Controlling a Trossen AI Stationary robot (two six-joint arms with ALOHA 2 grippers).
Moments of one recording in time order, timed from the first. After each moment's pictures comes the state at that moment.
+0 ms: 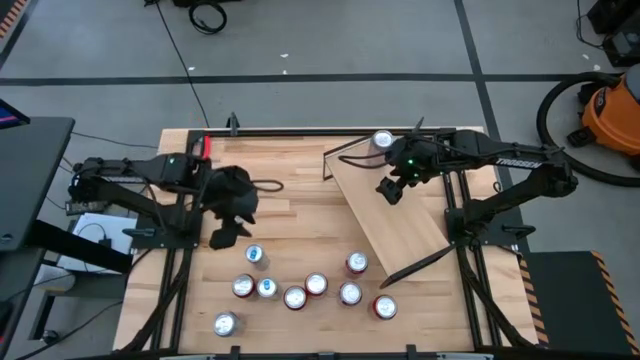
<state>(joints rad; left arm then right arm) -0.08 1.16 1.27 -1.12 0.24 -0.11 -0.09 1.24 1.37 -1.13 0.10 0.66</state>
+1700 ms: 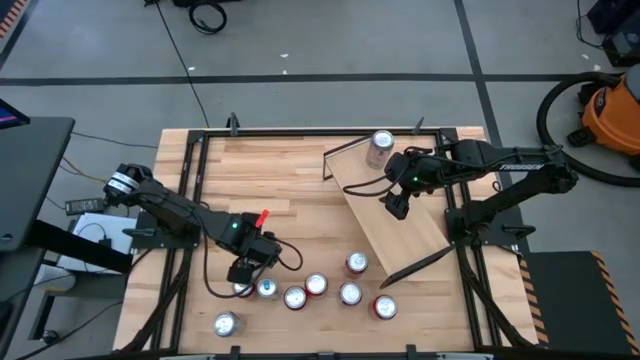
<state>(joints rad) -0.39 1.53 1.14 -1.12 -0.07 -0.27 0.05 1.23 1.38 -1.15 0.20 0.52</state>
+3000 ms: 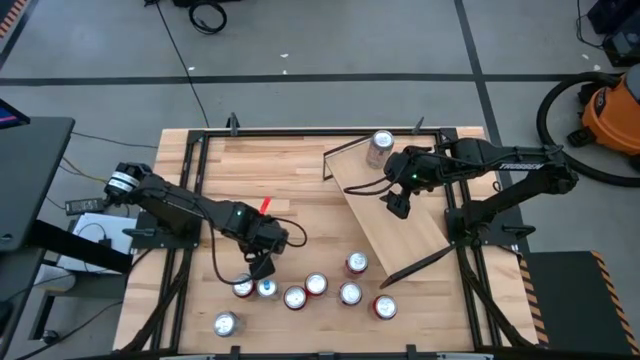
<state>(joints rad) -0.27 1.53 1.15 -1.04 0.06 -0.72 0.02 1.23 1.38 -1.15 0.19 0.42</state>
